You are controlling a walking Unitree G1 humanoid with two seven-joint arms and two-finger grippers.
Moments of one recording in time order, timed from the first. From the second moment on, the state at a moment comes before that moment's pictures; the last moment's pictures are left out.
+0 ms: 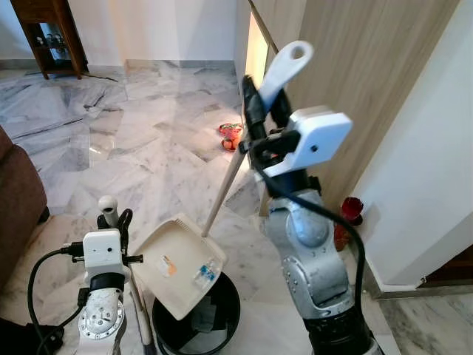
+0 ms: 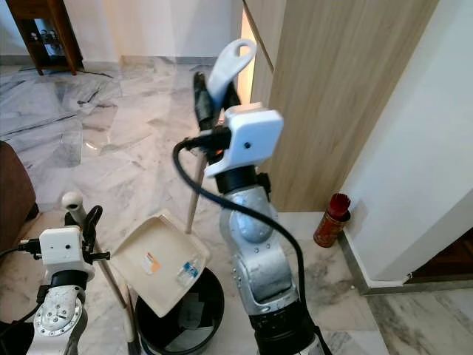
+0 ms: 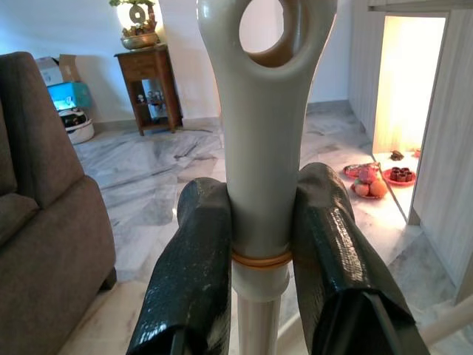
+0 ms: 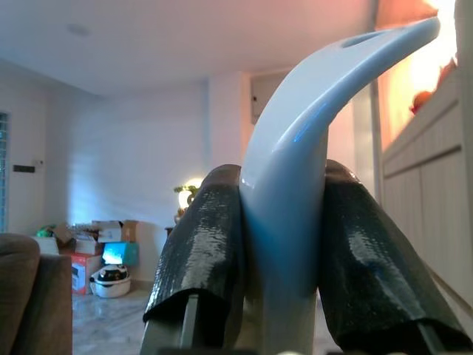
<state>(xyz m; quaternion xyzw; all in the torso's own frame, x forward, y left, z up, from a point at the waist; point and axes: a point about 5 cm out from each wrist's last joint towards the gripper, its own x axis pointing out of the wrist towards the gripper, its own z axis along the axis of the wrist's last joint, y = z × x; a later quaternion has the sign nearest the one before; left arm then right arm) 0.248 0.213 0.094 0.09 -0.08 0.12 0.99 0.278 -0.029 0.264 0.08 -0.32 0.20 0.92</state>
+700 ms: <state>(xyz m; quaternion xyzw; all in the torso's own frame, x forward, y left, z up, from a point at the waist) 0.249 0.213 0.090 0.09 -0.08 0.12 0.99 0.236 -0.002 0.289 0.06 -0.42 0.29 0.85</state>
